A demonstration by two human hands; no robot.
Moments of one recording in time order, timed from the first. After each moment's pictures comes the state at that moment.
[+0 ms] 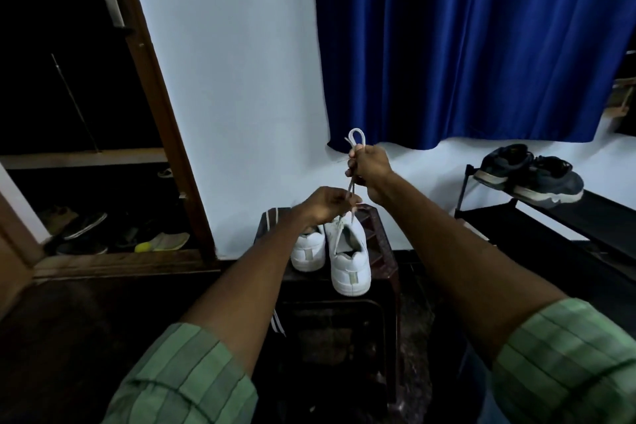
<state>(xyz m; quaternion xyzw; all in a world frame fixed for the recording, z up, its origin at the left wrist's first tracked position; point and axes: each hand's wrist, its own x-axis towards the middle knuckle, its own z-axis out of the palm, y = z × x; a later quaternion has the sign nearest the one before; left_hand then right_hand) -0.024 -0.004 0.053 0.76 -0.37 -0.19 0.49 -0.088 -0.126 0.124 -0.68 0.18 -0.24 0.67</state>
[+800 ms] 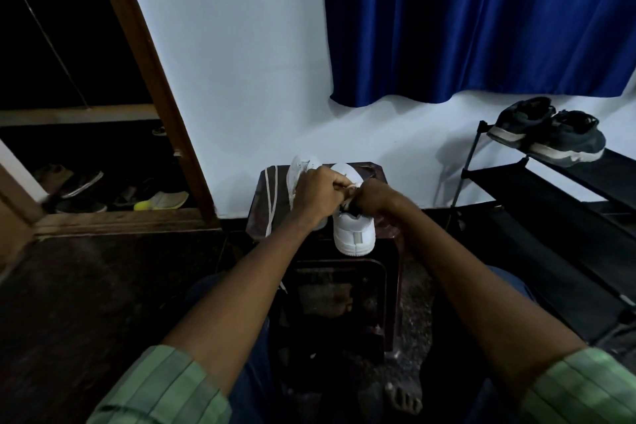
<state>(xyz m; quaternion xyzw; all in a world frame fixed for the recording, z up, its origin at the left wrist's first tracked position) -0.045 0.005 -0.007 0.85 -0.34 0.08 0.40 -0.125 -0.116 0.026 -0.94 0.21 0.06 0.26</state>
